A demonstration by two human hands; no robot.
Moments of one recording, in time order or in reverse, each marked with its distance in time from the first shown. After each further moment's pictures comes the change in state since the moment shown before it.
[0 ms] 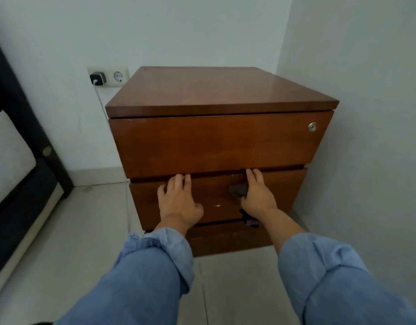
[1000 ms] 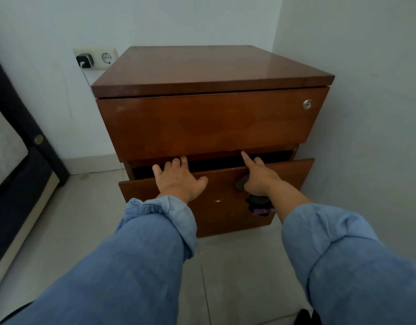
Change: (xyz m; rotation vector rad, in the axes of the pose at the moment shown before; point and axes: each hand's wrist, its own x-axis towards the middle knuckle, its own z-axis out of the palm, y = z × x) left_hand 0.010 0.014 -0.017 0.056 -0.155 -0.104; right_hand -0.004 0.007 -0.018 -0.070 -0.229 0.040
